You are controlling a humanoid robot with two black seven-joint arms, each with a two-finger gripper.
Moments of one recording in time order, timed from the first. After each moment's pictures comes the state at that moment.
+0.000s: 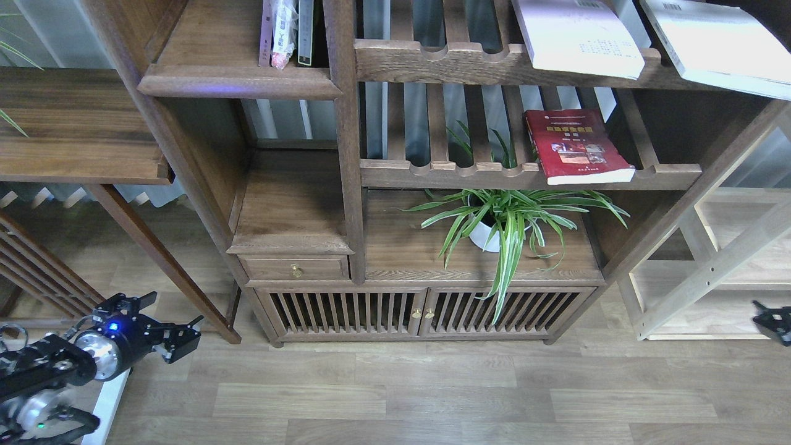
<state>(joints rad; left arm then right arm) -0.51 0.68 -0.12 -1.07 0.41 0.08 -0.19 0.48 -0.68 -0.01 0.01 -0.41 0.35 0.49</state>
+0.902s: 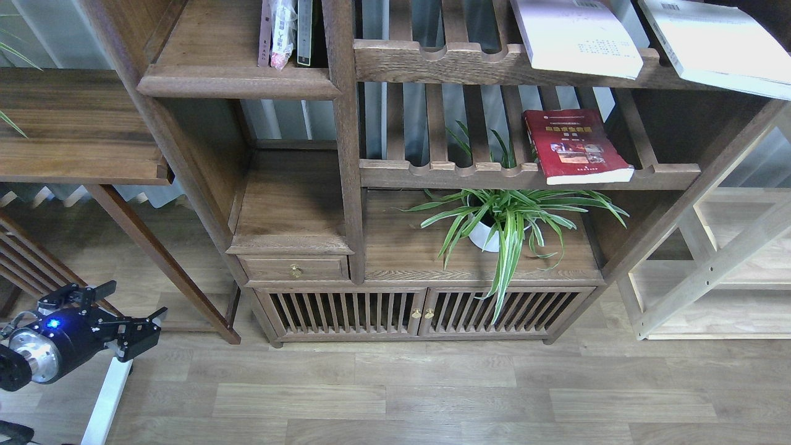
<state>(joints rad) -0.46 0.93 -0.20 -1.34 0.47 0.08 -0.19 0.48 -1.14 0.19 0.49 -0.43 0.42 0.49</state>
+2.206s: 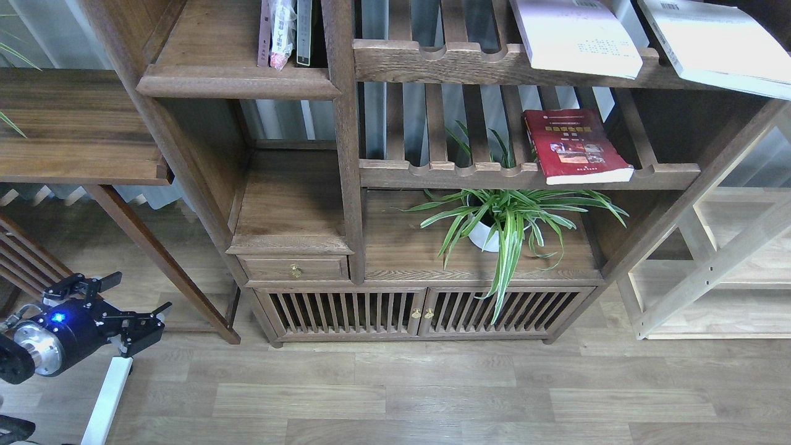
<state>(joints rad) -0.47 0.92 -0.23 -1.34 0.50 0.08 -0.19 0.70 -1.29 0.24 1.00 -1.00 -0.39 0.49</state>
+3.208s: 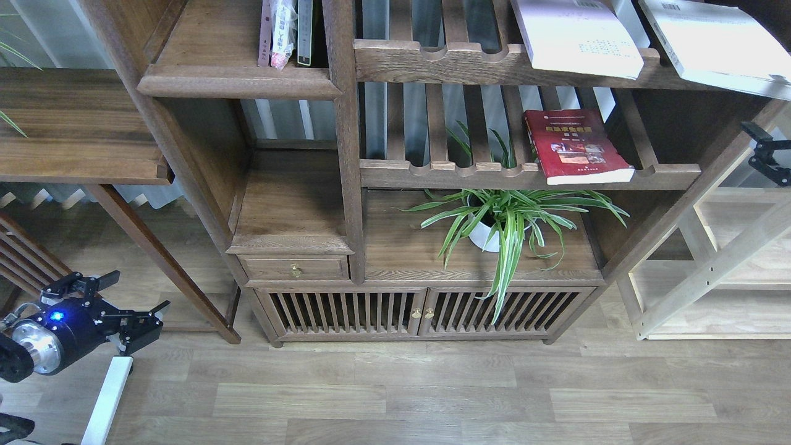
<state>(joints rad) -0.47 0.93 -0.23 -1.34 0.50 0.08 -0.18 0.82 -1.16 0.22 1.00 -1.26 -0.37 0.49</state>
